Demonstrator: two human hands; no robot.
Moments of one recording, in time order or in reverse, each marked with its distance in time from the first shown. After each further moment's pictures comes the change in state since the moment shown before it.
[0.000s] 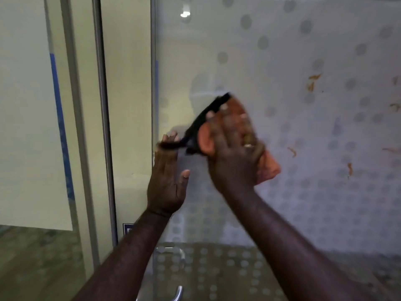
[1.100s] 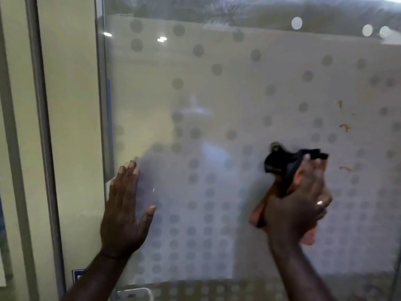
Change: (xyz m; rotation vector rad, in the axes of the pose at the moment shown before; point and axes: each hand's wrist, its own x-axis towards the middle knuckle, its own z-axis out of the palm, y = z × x) left_hand -0.004 -0.003 0.005 0.229 -0.048 0.066; right_hand -0.034 0.146 -0.029 -0.081 0.214 0.745
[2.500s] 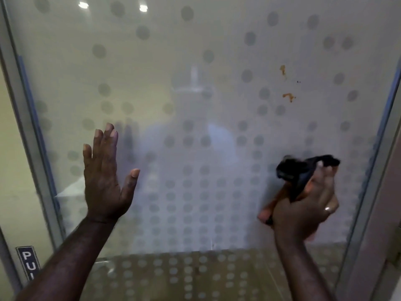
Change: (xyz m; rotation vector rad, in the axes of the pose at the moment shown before) left_hand 0.032 0.084 0.049 0.042 0.045 -0.032; right_hand 0.053 0.149 -0.024 0.063 -0.008 -0.001
